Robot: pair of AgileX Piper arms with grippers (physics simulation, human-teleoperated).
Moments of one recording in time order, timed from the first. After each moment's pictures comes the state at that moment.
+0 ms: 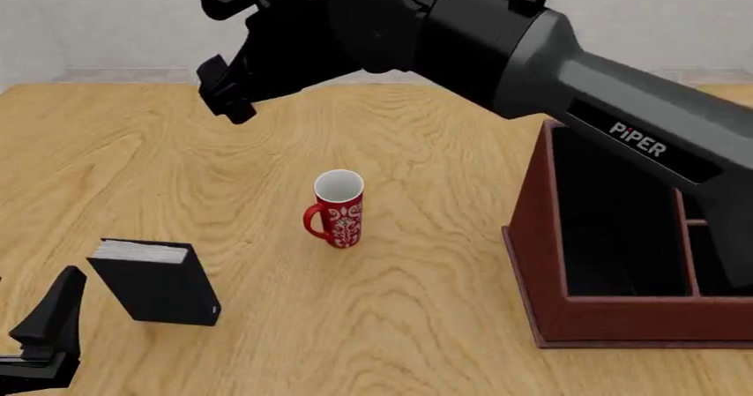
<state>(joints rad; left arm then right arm) 0.00 0.00 0.00 0.00 0.00 0.89 1.89 -1.94 0.65 -0.13</state>
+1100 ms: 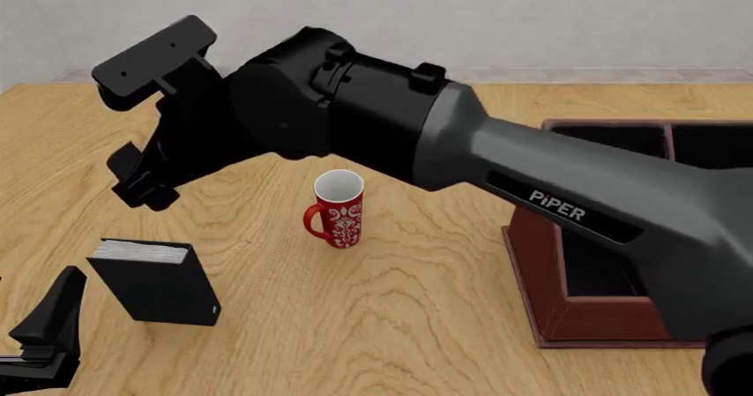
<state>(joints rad) 0.00 0.00 0.00 0.00 0.00 1.06 1.97 -1.92 0.61 -0.10</state>
